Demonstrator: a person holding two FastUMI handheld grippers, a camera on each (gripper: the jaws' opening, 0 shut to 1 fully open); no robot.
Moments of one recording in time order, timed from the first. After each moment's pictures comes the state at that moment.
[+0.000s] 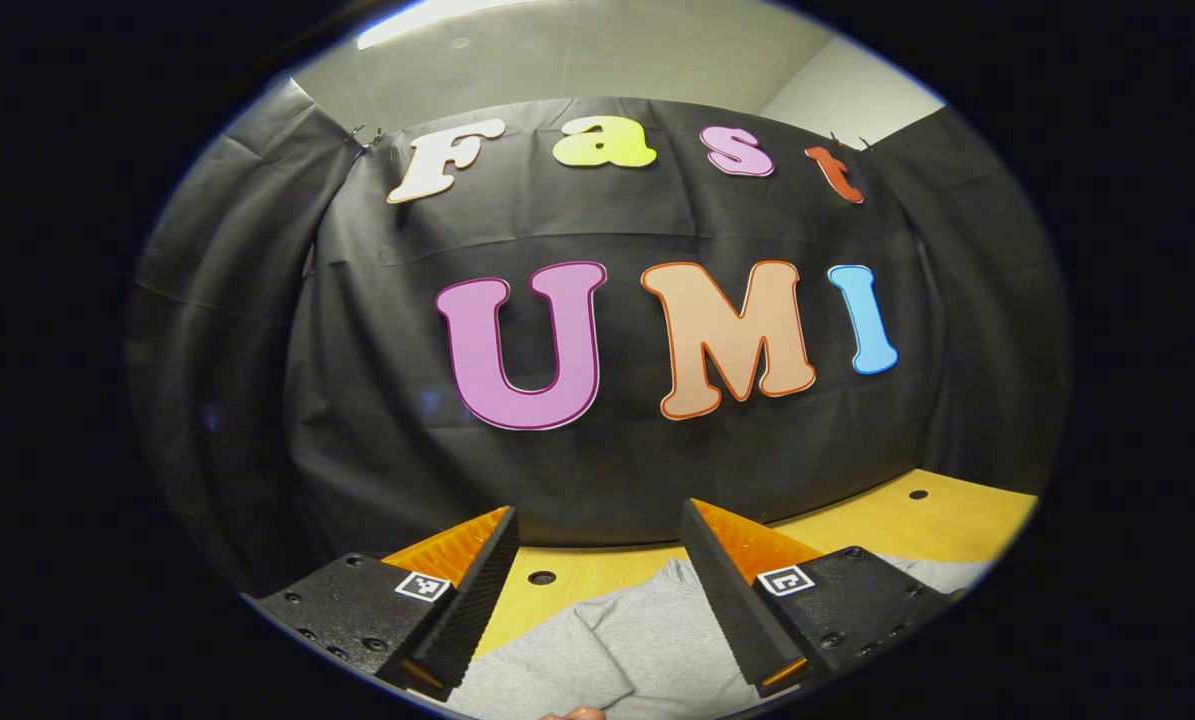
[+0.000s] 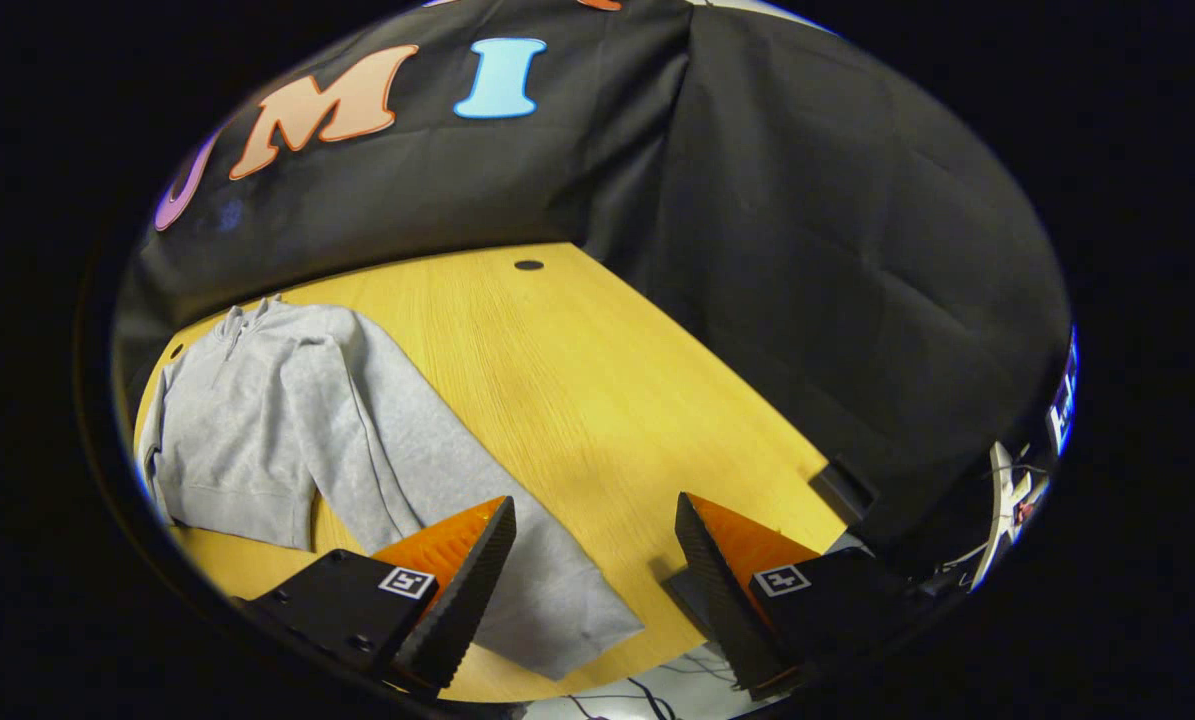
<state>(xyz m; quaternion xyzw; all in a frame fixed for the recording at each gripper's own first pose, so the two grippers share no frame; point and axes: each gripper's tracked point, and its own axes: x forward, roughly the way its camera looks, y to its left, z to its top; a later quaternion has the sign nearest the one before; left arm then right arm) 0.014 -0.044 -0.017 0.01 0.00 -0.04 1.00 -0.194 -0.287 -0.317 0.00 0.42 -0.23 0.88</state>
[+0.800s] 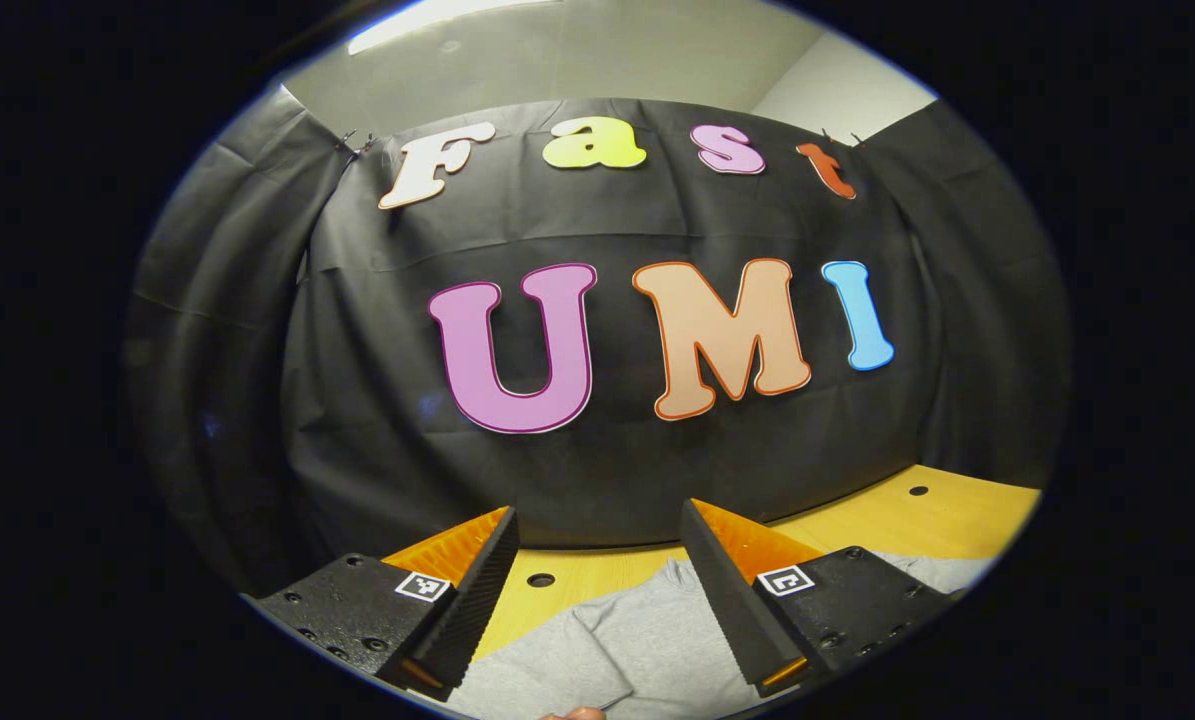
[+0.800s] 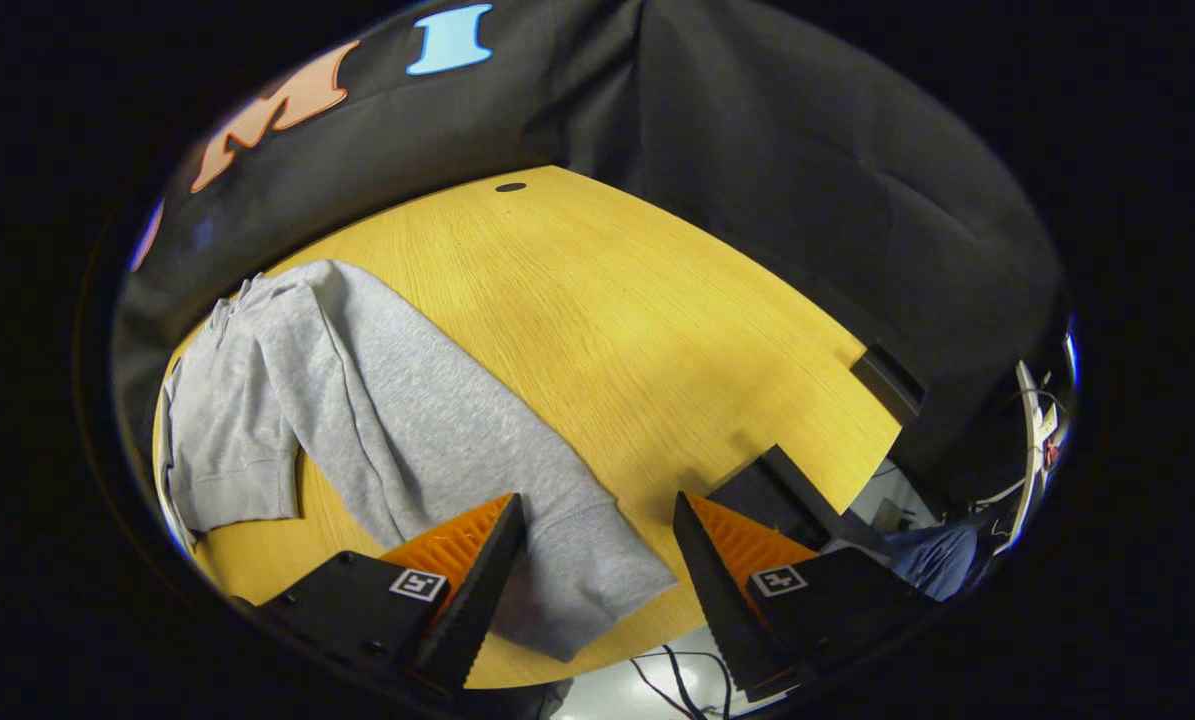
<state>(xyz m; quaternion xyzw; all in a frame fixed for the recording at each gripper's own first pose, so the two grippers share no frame) 0.017 -0.051 -0.017 0.02 0.00 -0.04 1.00 -0.232 -0.269 -0.371 0.10 0.49 -0.23 0.83</state>
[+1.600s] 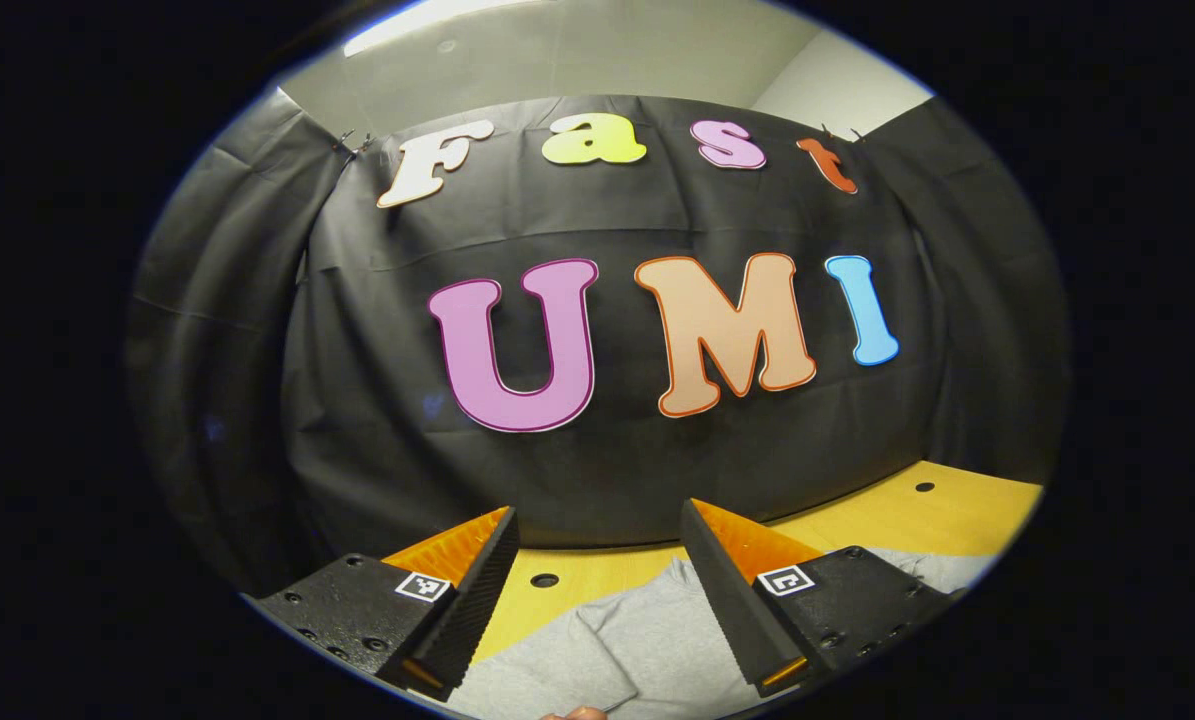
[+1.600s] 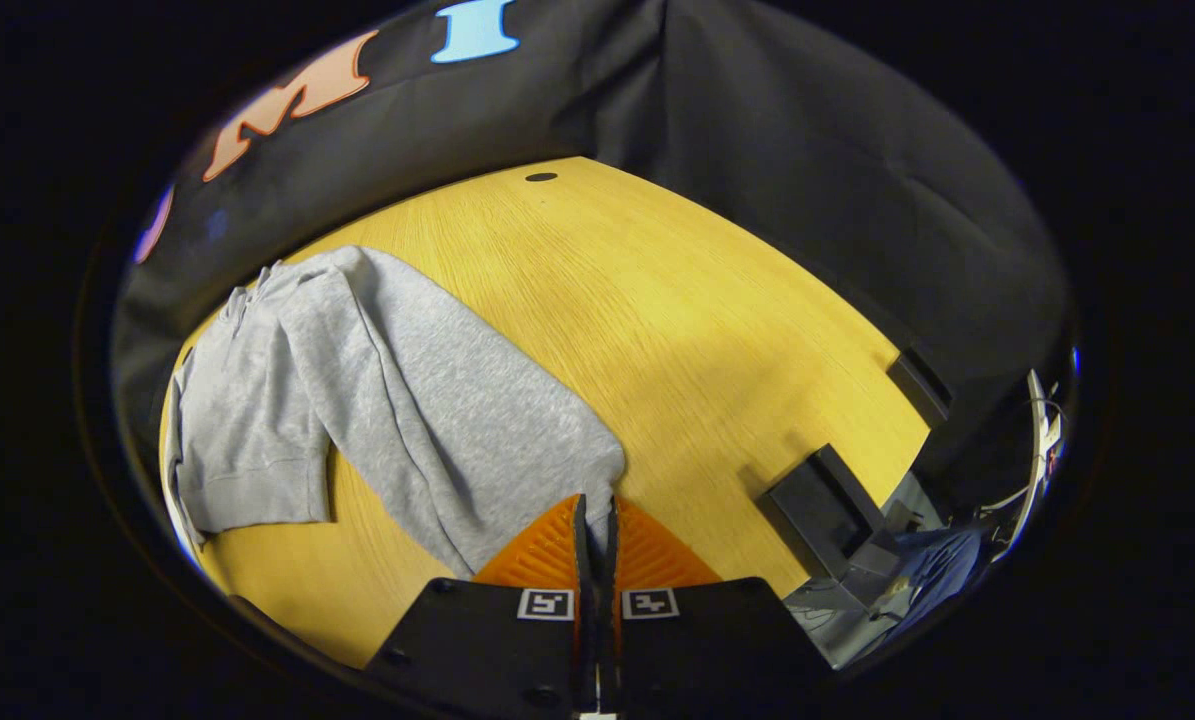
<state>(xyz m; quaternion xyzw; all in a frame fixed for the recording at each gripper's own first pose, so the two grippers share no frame) 0.024 -0.048 -0.017 0.03 0.00 -0.04 1.00 -0.217 -0.241 -0.372 0.10 0.50 -0.21 0.83</state>
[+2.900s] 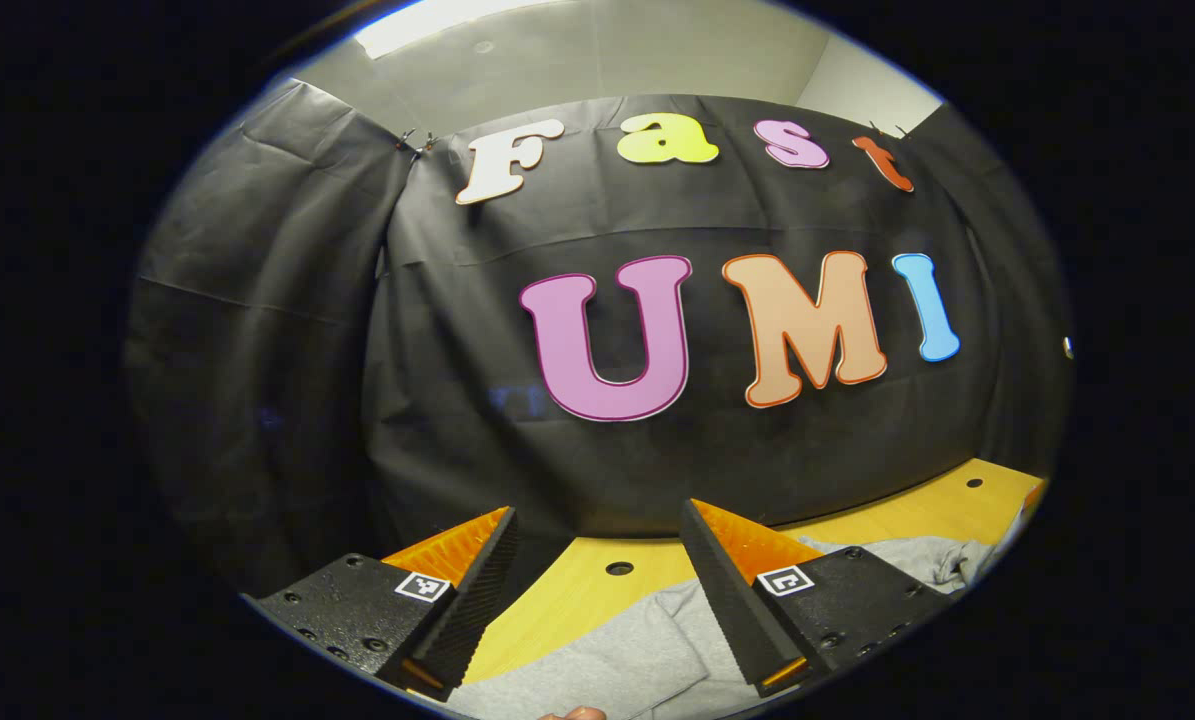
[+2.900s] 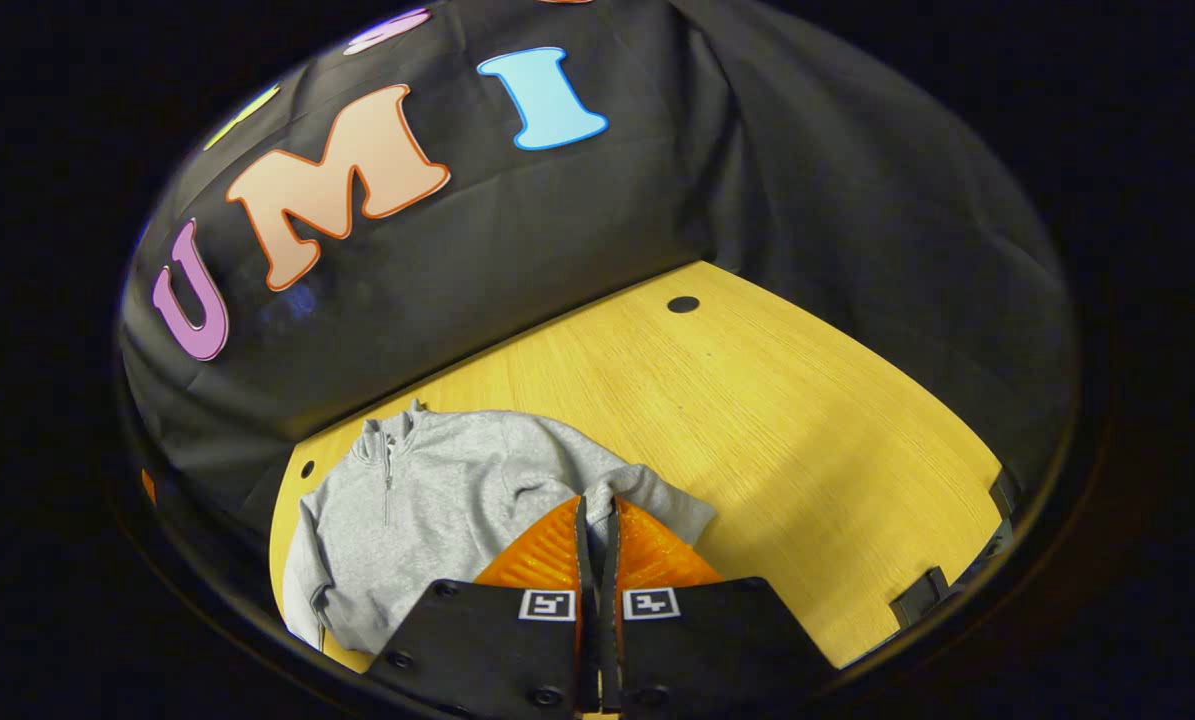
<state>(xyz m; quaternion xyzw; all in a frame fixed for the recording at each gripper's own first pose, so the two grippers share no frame) -0.008 0.044 -0.023 0.03 0.01 0.06 1.00 -0.024 -0.137 -0.260 0.17 0.38 -0.09 0.90</state>
